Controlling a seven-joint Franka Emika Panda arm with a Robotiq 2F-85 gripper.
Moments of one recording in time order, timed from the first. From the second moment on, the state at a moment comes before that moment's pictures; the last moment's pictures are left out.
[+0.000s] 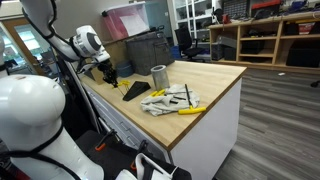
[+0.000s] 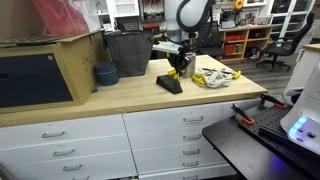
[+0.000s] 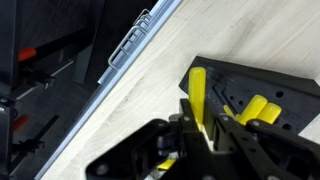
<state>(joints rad) 0.34 0.11 0.17 -2.38 -0.22 2.49 1.89</state>
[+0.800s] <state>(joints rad) 0.32 0.10 0.17 -2.38 -0.22 2.51 1.89</state>
